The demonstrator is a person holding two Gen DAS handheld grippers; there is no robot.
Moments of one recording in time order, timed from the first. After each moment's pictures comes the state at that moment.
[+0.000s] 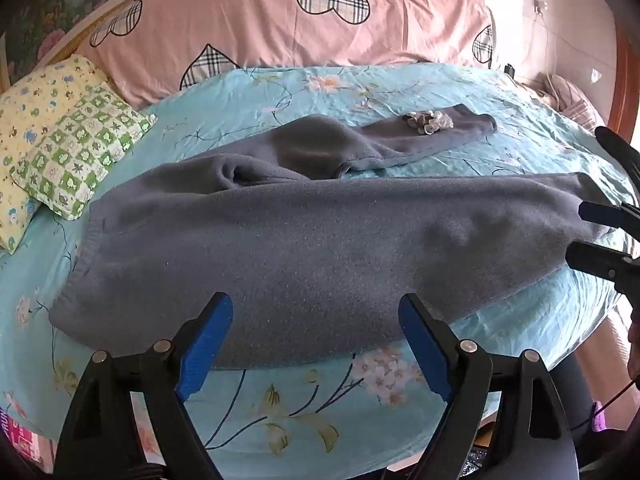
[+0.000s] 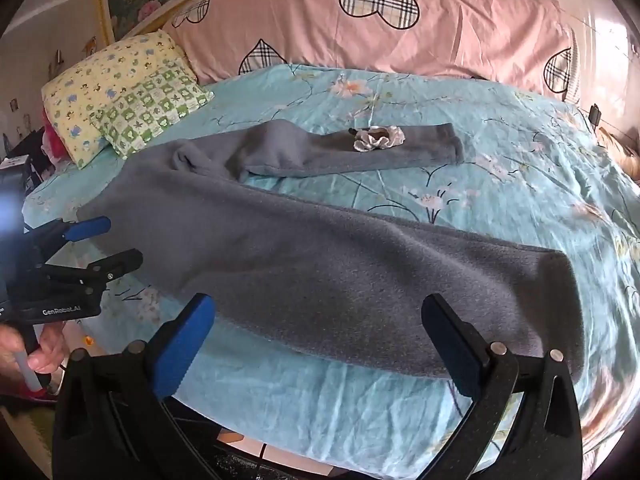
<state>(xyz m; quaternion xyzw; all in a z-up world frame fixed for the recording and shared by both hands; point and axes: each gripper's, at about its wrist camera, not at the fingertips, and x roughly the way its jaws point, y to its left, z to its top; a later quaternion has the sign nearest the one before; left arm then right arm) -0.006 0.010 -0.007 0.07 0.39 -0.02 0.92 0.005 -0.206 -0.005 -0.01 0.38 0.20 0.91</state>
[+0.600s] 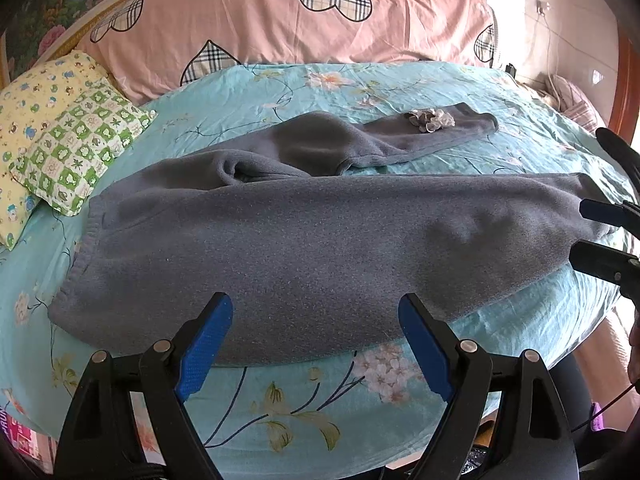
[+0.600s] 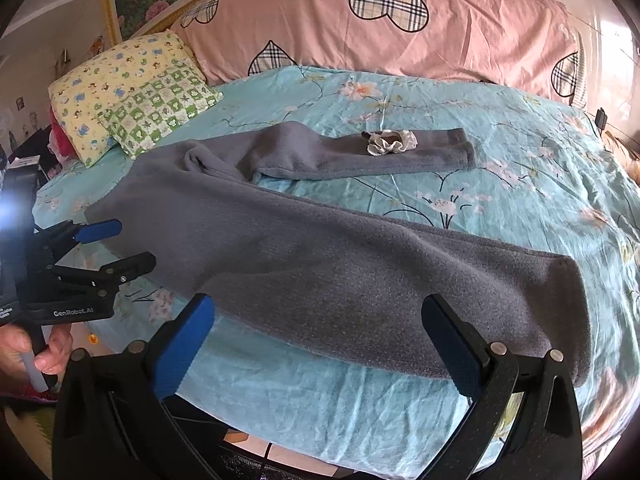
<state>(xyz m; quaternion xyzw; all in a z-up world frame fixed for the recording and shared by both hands) -0.004 0.010 -0.009 0.06 0.39 -0.02 0.92 -0.003 -0.194 -0.004 -0.01 0.37 0.21 0.91</state>
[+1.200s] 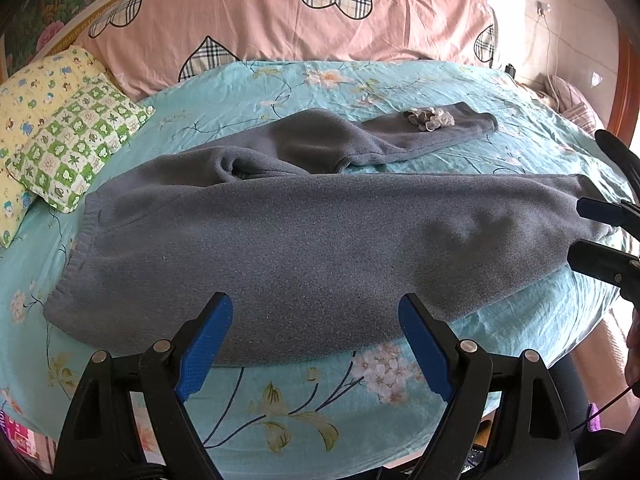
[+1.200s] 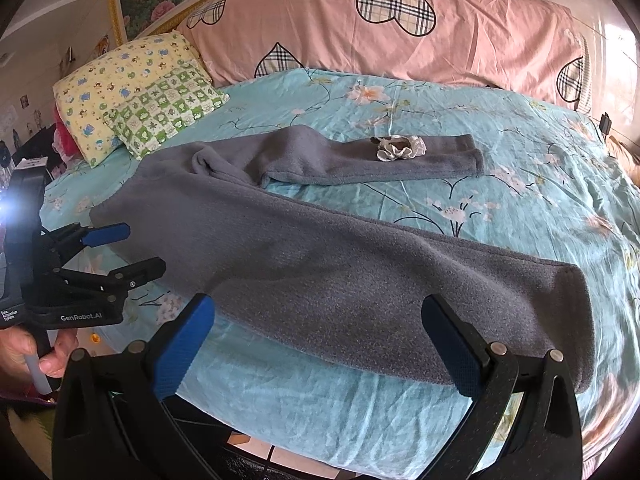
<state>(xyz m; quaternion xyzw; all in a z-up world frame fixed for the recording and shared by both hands) -0.002 0.012 -0.011 0.06 0.40 -0.02 0.92 -0.002 -0.189 0.000 -0.02 0.36 0.21 0.91</state>
